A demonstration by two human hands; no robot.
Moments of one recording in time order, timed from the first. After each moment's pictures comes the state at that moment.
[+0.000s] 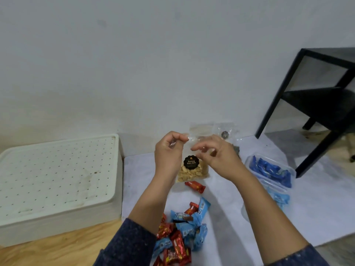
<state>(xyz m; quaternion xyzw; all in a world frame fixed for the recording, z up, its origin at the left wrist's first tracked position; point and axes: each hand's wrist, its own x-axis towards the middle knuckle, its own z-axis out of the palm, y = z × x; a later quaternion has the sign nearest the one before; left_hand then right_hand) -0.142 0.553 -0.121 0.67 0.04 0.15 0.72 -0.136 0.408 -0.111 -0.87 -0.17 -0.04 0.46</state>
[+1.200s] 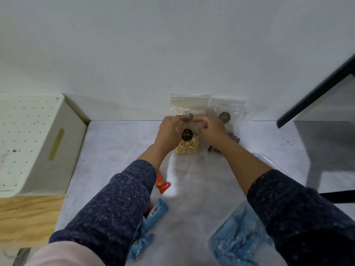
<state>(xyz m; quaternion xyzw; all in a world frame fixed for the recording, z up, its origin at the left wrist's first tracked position) 0.061 0.459 -0.288 0.93 0.09 -0.01 0.37 0.107 0.311 -0.266 -0.91 -0.13 0.15 0.36</state>
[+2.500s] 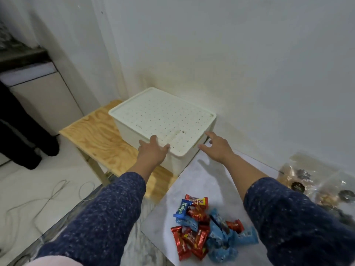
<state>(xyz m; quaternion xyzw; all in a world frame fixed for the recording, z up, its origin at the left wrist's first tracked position) -0.244 0.719 -0.201 0.80 0.53 0.03 0.27 -0.075 0.584 -0.179 -0.85 -0.40 0.23 0.26</state>
